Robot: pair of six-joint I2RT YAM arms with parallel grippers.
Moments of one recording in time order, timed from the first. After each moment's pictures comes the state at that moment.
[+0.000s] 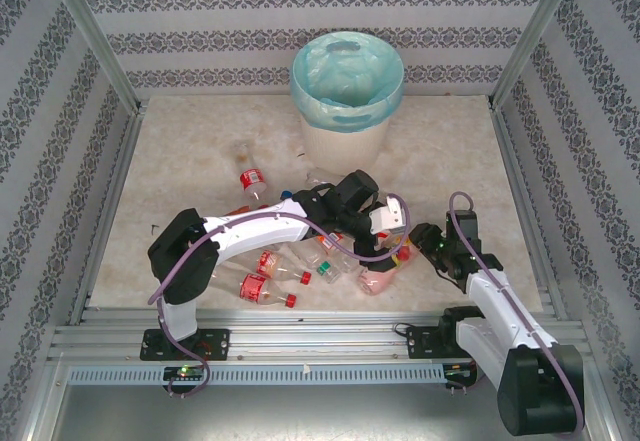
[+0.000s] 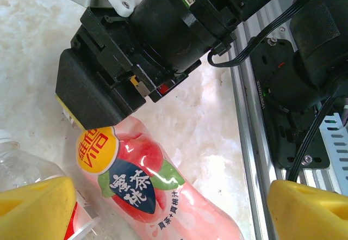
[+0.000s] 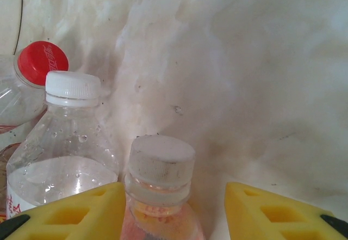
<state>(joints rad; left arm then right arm) -0.96 1.86 1.42 -0.33 0.53 0.29 0.03 0.88 0.32 -0.33 -0.21 0.84</state>
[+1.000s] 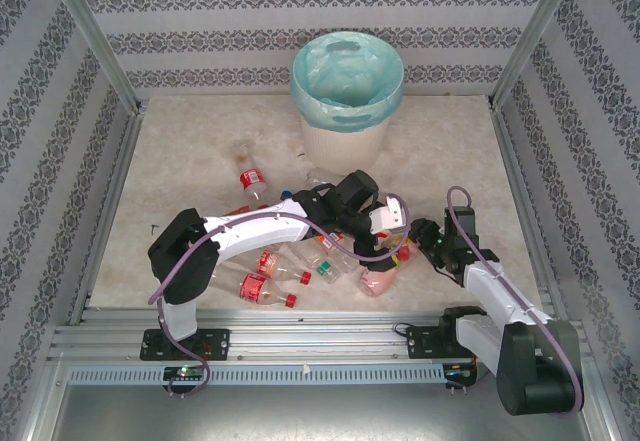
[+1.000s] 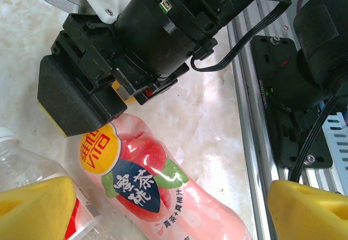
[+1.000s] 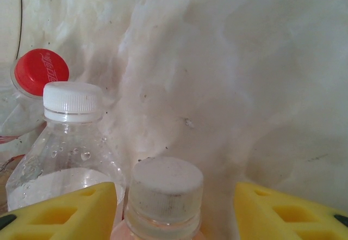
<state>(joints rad) -0.96 1.86 1.42 -0.33 0.52 0.29 0.02 0.99 0.32 -0.22 -0.26 0.87</state>
